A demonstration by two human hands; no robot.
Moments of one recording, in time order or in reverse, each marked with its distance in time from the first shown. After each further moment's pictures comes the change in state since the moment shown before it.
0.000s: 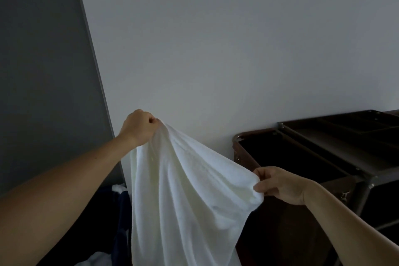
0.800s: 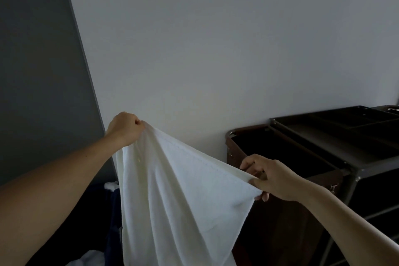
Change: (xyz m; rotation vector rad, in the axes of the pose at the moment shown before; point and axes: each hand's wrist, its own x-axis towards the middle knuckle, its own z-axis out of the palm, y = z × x) left_hand 0.000 -0.020 0.011 0.122 -0.043 -0.146; right_hand -0.039 -0.016 0.022 -0.664 0.205 -0.253
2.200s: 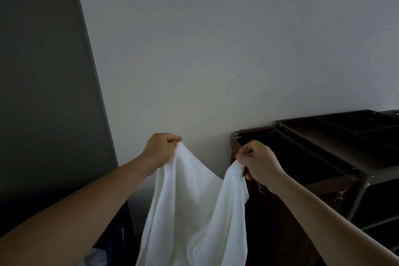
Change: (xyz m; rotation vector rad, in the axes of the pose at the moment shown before) left_hand -0.055 0.052 0.039 -0.497 -0.229 -0.066; right_hand 0.057 -0.030 0.027 0.132 0.439 0.205
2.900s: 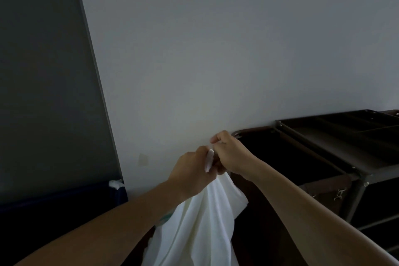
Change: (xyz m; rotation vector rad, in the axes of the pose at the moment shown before) left_hand -0.059 0.039 0.051 0.278 -0.118 0.276; right_hand -0.004 -0.064 0.029 0.016 -0.262 -0.089
